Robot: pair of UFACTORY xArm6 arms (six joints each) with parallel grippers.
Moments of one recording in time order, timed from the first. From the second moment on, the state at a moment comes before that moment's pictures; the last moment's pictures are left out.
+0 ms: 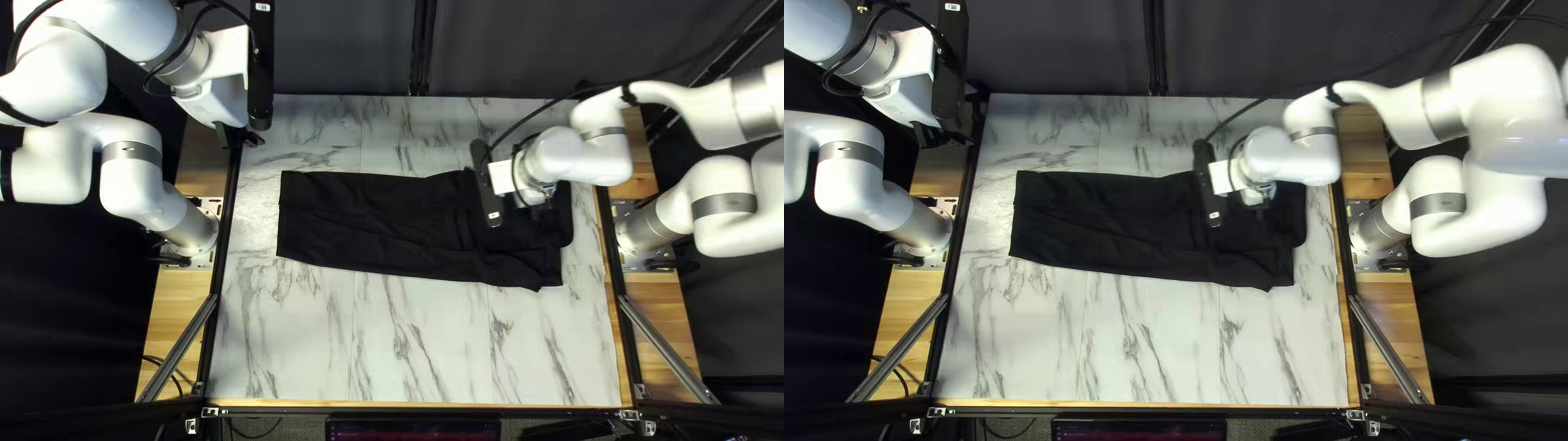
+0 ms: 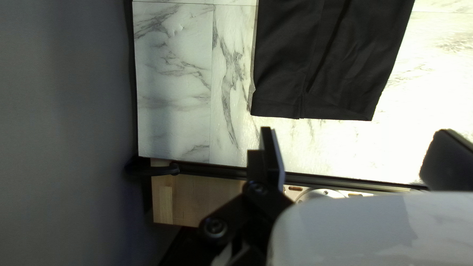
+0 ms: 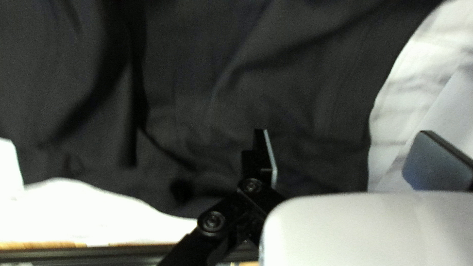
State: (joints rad) left arm 0.19 -0.97 -0.80 0.09 1.49 0.15; right arm -0.24 -0.49 -0.28 -0.28 0.82 -0.26
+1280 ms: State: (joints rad) left arm 0.19 -0.97 -0.80 0.09 1.49 0.15; right arm -0.65 -0.41 -0.17 -0.46 0.49 -0.28
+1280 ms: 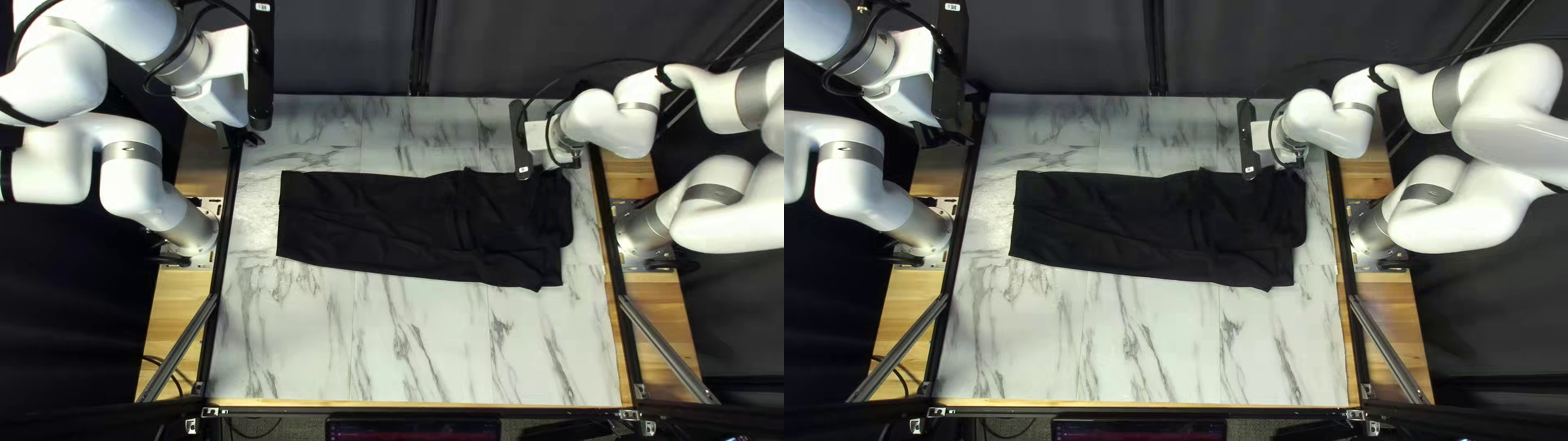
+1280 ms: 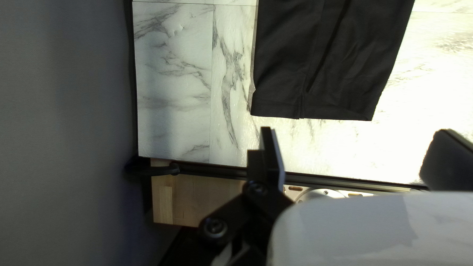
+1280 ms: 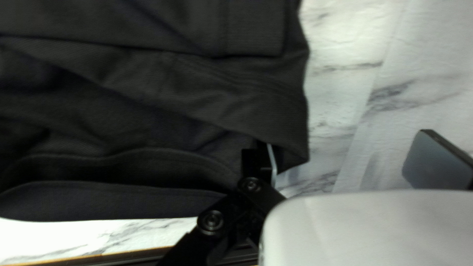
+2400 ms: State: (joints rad) left arm 0.19 -0.97 -0.80 0.09 1.49 0.15; right arm -0.61 -0.55 -0.13 -0.48 0.55 -0.19
